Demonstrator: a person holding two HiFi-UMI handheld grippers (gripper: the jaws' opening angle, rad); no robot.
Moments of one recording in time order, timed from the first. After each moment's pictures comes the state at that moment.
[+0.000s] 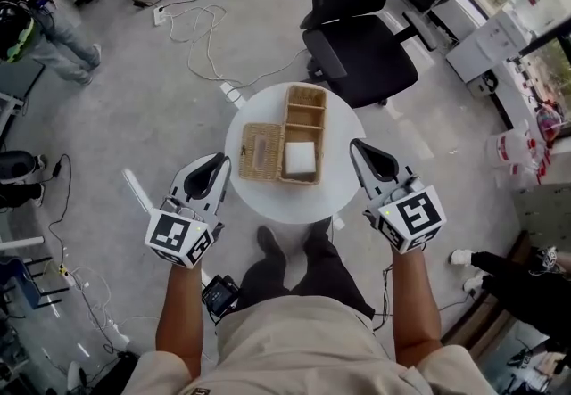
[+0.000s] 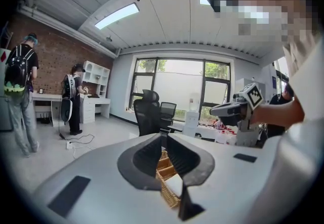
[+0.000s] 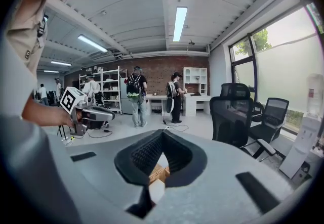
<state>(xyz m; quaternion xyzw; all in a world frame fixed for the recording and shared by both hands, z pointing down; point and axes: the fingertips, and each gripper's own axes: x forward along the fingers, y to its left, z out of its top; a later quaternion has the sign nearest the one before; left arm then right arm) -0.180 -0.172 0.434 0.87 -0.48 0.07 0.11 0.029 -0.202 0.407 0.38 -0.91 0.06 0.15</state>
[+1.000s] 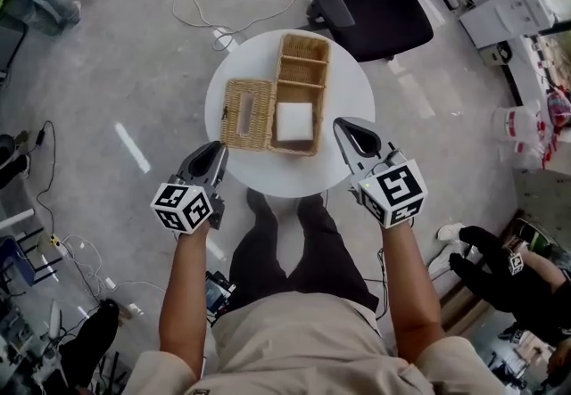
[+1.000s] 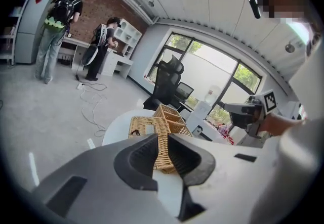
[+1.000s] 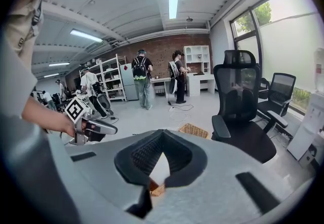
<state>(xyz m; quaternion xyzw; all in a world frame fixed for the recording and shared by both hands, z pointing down) -0.186 -0.165 0.678 0.79 -0.51 0.07 0.34 0.025 -0.220 0.582 0.35 -0.90 0.14 0.22</state>
